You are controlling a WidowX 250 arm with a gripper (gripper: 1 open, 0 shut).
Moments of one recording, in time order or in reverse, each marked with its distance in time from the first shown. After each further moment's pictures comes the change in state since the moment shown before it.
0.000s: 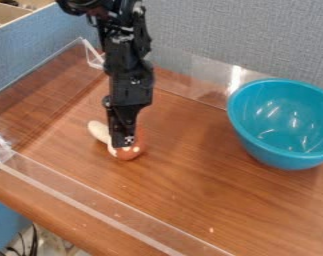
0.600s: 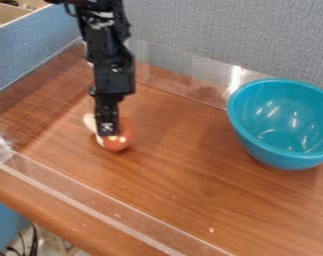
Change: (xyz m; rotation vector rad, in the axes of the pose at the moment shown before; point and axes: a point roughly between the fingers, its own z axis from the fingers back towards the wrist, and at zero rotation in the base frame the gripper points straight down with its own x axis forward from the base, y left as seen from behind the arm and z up) arm -0.022 0.022 0.013 0.000 -0.051 -0.125
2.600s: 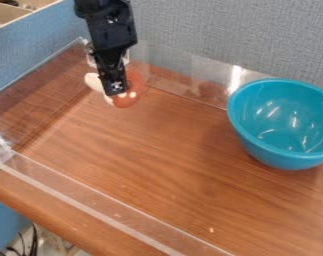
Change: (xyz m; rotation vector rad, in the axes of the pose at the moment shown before) arm 0.017 0.005 0.056 0.163 -0.166 0.121
